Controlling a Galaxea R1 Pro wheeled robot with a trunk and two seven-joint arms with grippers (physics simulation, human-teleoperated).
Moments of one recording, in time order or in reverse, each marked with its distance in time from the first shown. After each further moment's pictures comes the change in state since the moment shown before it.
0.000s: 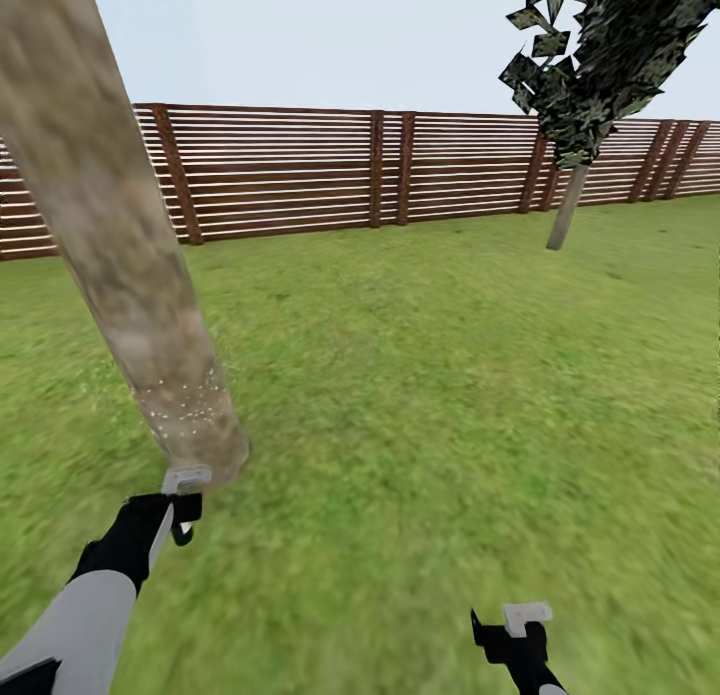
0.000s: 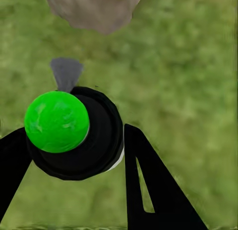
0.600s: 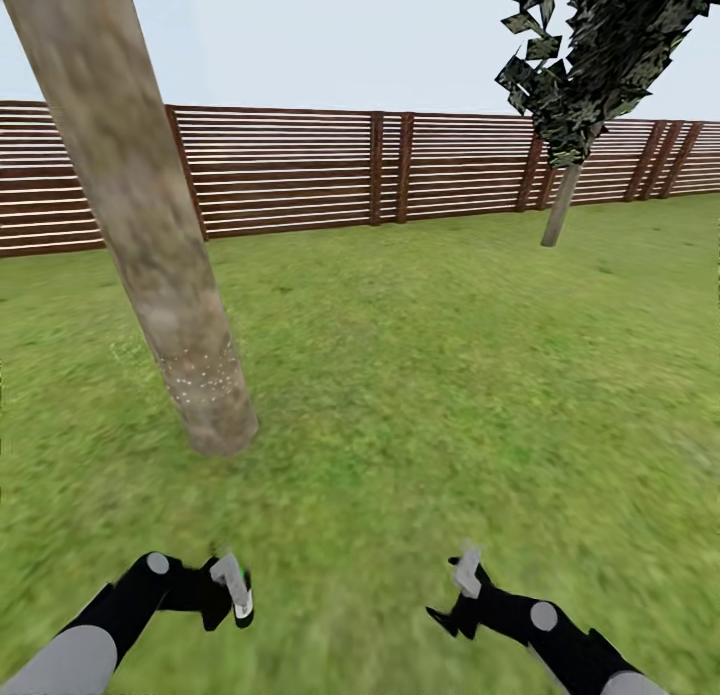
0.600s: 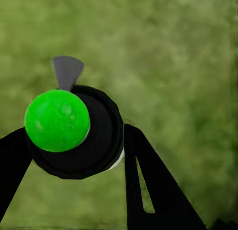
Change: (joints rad) left arm 0.116 0.060 -0.248 0.162 -0.502 -0.553 -0.839; right arm -0.016 -0.109 0.139 -0.377 0.400 0.138 0.569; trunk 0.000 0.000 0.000
